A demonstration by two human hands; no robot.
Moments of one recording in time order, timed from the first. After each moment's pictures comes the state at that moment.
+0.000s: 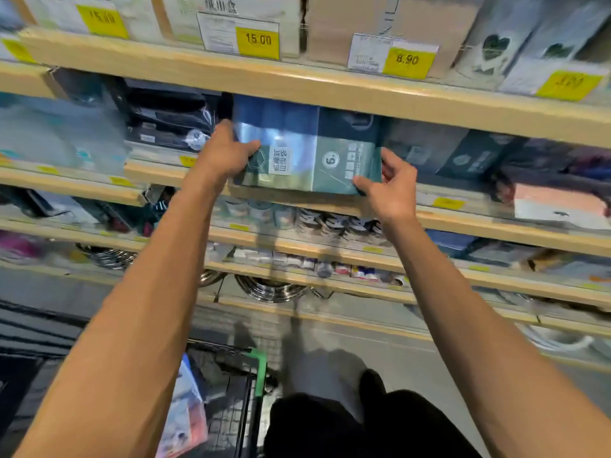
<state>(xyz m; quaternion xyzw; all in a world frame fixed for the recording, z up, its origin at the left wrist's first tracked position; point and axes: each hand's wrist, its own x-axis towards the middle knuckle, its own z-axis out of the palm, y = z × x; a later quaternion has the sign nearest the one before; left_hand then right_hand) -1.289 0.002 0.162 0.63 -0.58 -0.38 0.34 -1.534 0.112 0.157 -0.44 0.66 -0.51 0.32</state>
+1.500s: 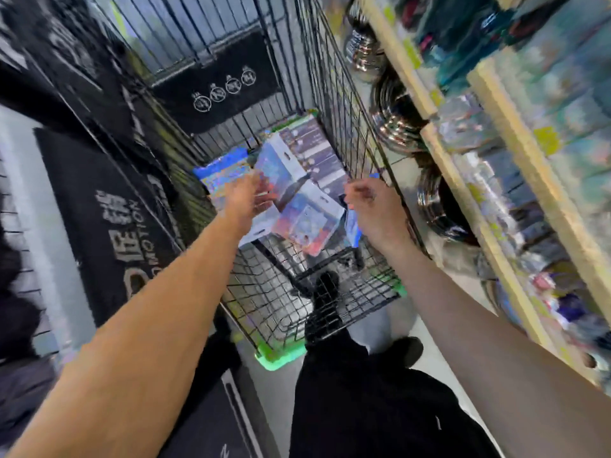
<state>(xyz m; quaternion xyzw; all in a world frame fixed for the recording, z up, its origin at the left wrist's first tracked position) -1.021 0.393 -0.092 0.70 0.11 -0.45 0.54 -1.211 0.247 -0.055 -0.73 0.43 -0.08 0.53</state>
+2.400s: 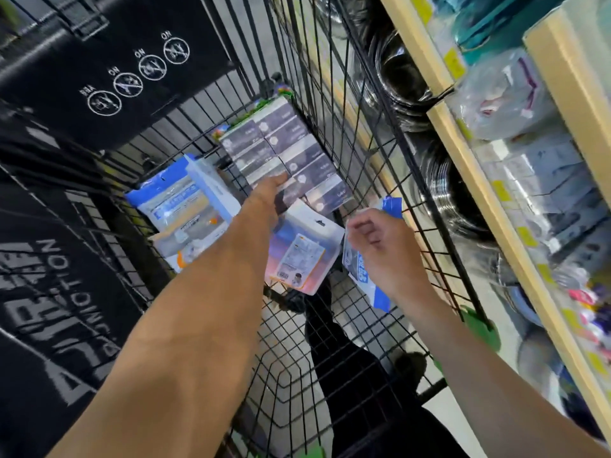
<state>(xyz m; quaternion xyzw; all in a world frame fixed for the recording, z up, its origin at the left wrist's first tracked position) -0.975 0.269 -0.252 0.68 0.26 -0.54 0.41 -1.174 0.225 -0.152 -0.71 0.50 0.00 0.50</state>
